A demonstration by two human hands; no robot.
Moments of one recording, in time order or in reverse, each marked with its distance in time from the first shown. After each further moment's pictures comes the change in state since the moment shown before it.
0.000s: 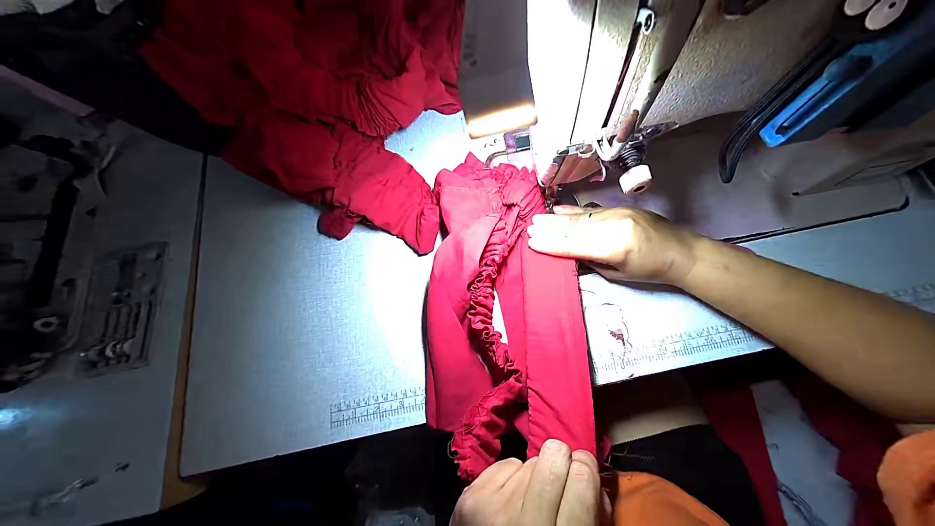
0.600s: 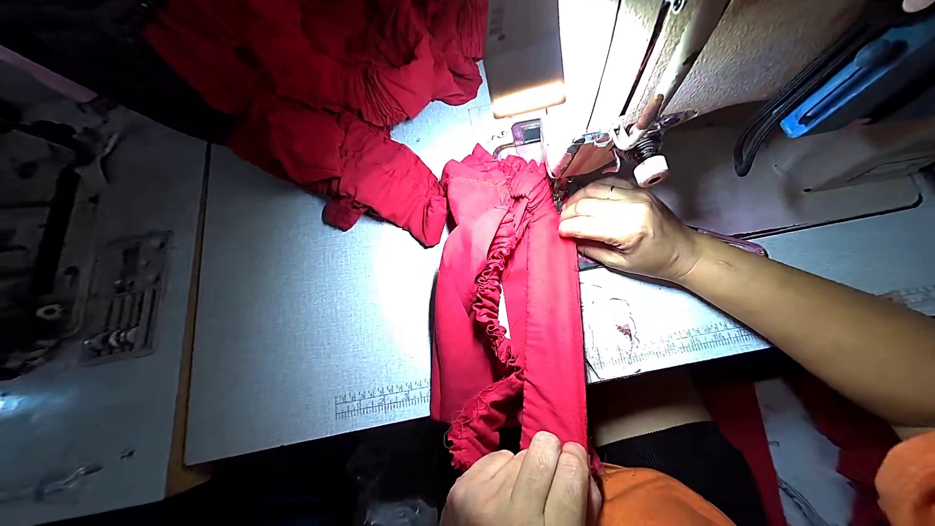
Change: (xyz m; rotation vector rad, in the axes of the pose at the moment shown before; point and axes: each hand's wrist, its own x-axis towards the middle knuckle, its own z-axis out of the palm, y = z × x) left_hand -0.010 -0.010 0.001 -0.013 0.019 -0.026; right_hand 0.001 0.002 0.007 -0.089 0.139 0.092
